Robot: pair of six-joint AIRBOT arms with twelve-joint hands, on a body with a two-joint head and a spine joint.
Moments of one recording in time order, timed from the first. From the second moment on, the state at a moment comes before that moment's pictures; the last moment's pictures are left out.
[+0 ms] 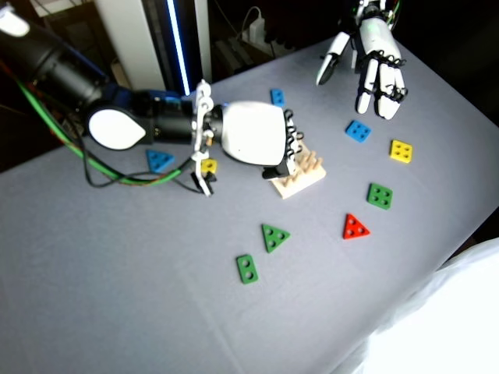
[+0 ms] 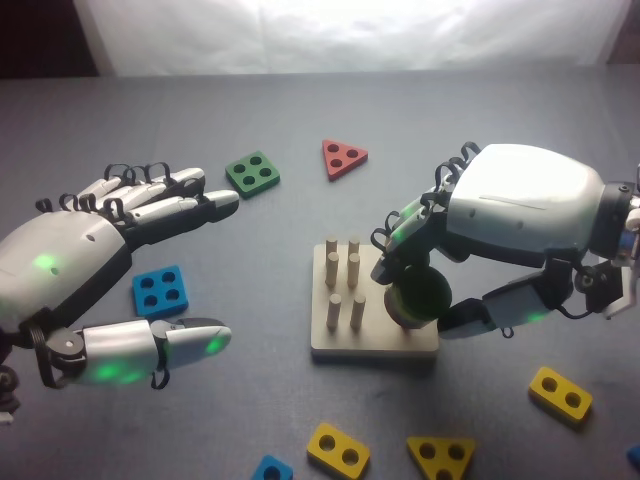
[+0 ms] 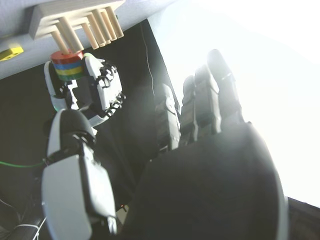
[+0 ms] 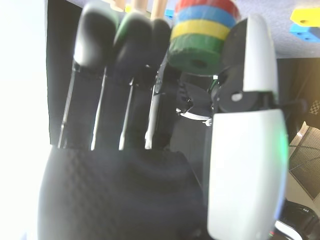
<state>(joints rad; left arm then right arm) 1.16 -0.81 0.97 -0.22 -1.17 0.73 -0.77 -1.14 1.23 -0.47 0.70 -0.52</state>
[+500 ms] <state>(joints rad) 1.16 -0.81 0.97 -0.23 -1.17 0.73 -0.78 -1.13 1.22 -0.42 0.72 -0.52</state>
